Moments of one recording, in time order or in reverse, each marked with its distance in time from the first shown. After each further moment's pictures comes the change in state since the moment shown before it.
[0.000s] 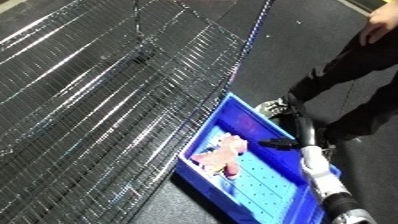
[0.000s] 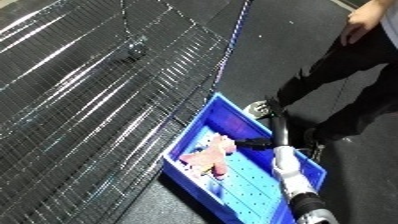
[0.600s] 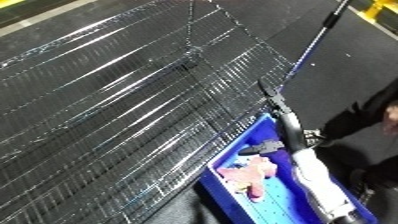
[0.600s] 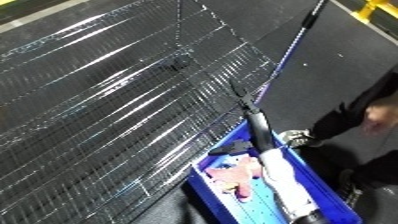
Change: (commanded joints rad) left arm 0.029 -0.023 -0.004 0.003 0.032 0.042 -0.007; right arm -0.067 0.048 0.216 -0.390 -0.072 0.036 0.116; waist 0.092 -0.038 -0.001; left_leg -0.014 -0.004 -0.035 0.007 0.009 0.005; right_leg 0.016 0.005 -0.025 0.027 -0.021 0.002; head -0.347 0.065
